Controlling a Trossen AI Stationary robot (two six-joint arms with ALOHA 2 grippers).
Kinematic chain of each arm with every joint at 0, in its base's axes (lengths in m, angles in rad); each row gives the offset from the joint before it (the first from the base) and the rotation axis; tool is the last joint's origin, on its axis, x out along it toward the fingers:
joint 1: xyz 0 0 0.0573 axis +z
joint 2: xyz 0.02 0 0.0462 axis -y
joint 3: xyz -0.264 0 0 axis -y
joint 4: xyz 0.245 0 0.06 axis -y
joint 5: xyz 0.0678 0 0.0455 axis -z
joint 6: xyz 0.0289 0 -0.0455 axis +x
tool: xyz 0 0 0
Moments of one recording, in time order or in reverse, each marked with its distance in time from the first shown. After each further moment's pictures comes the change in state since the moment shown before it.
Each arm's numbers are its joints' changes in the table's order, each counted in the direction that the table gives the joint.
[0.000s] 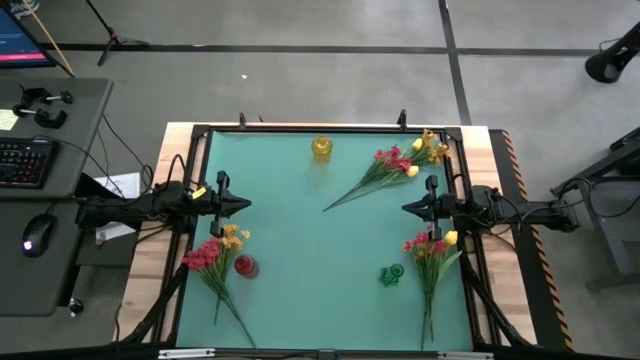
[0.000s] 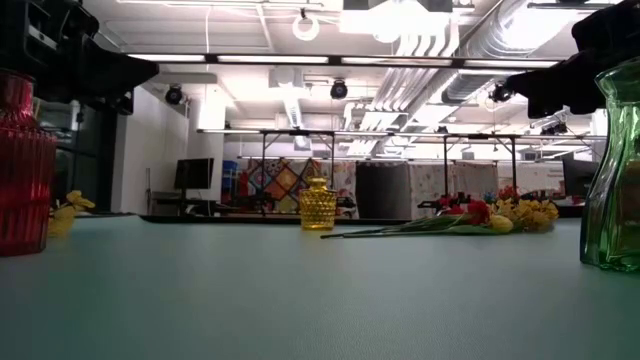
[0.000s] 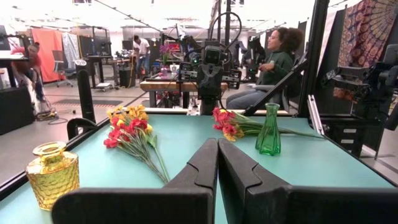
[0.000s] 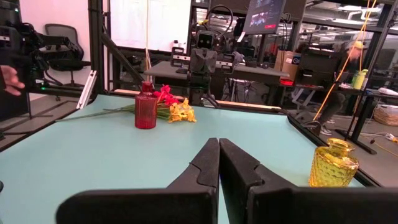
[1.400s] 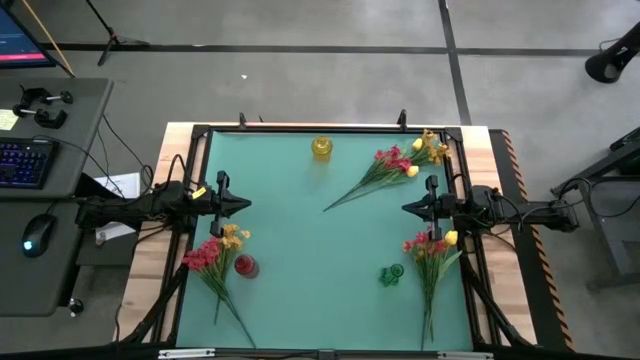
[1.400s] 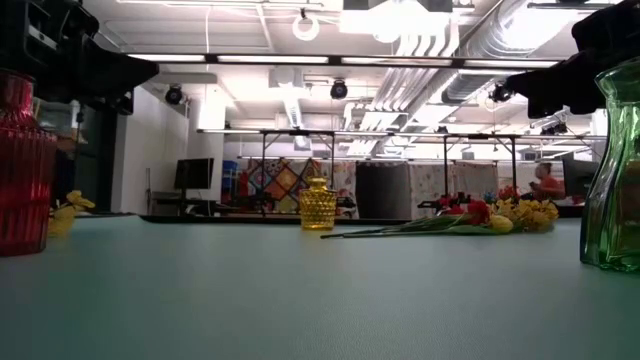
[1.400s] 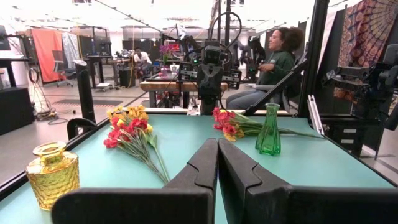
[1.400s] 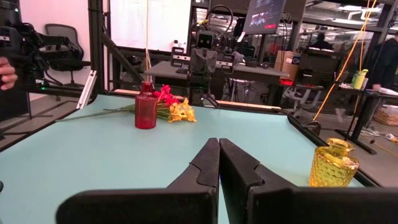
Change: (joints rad) left arm 0.000 0.000 0.000 0.000 0.000 0.000; right arm 0.000 0.000 0.000 0.000 0.000 0.000
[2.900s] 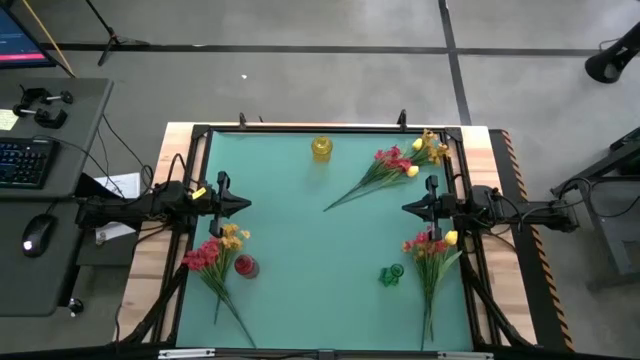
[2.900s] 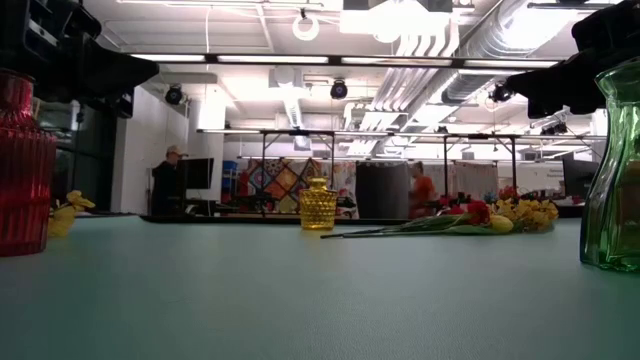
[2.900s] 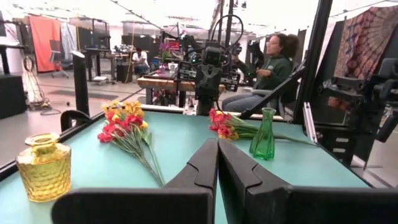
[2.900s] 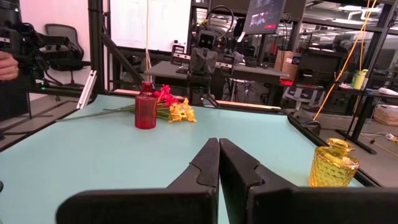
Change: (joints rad) left arm 0.000 0.000 0.000 0.001 0.000 -0.067; right arm 0.000 0.000 0.000 0.000 0.000 0.000
